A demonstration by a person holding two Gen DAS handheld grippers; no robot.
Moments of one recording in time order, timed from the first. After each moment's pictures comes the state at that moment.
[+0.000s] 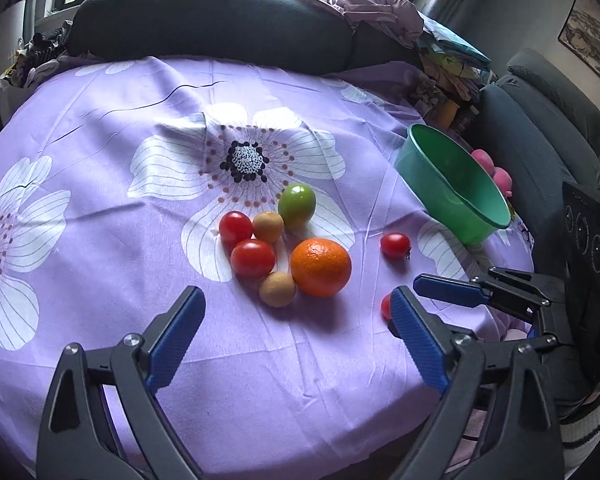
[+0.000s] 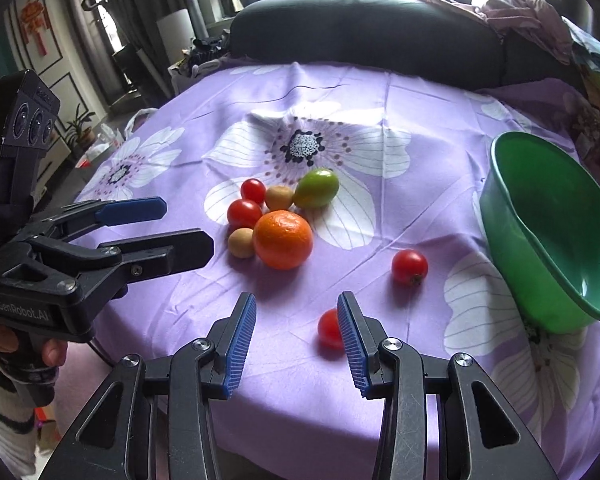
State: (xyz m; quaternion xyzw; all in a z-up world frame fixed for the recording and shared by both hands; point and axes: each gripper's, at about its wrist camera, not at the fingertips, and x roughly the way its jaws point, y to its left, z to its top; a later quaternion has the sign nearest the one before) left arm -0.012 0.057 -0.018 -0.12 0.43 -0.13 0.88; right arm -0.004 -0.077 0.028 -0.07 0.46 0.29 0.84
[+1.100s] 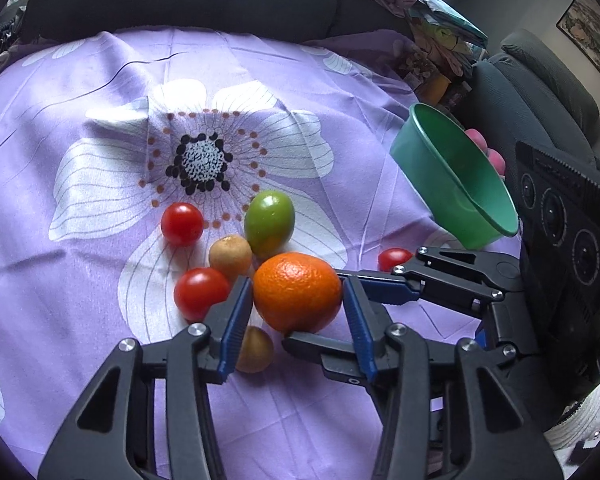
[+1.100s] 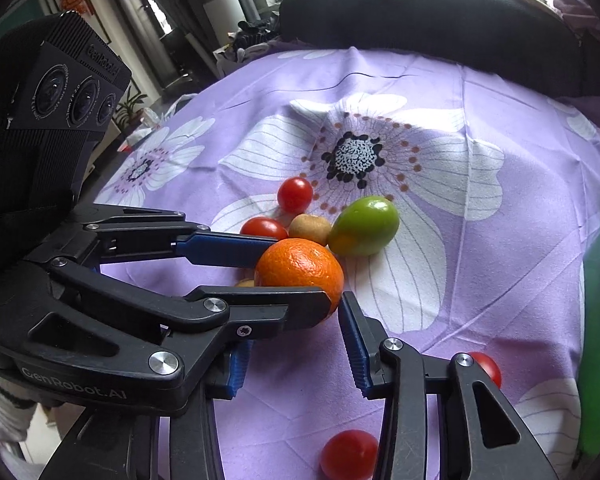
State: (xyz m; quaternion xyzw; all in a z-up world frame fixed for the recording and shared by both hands) left arm 0.046 0.040 -0.031 -0.12 0.47 -0.19 0.85; right arm 0.056 -0.040 -0.005 -0.07 0.46 0.40 0.79
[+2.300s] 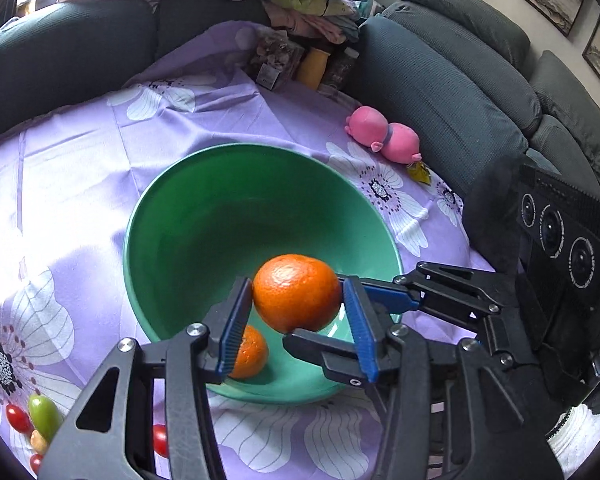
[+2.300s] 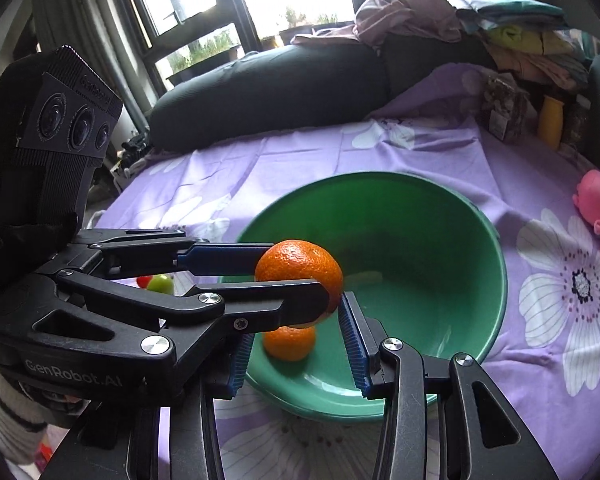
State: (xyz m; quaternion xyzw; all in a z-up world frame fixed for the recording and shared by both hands) left arm 0.128 -0.158 0.021 -0.04 0.45 -0.33 0.83; right arm 0.088 -0.244 0.049 0.05 0.41 0.23 0.88
